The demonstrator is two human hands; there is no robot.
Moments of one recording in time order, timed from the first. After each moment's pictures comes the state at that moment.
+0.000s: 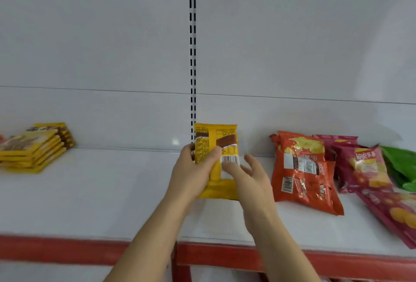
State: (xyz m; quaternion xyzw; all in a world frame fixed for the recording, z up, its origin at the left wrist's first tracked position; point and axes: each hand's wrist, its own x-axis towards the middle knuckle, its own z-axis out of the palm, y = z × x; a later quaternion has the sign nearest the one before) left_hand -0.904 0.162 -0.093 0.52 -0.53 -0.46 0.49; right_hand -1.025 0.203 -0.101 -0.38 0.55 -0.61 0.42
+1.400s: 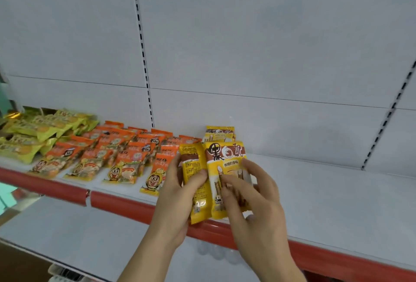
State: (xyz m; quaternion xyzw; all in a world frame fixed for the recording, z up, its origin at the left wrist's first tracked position) left_hand -0.438 0.207 -0.107 0.44 -0.38 -0.50 0.64; right_hand -0.584 0.222 -0.132 -0.68 0.45 -0.58 0.10
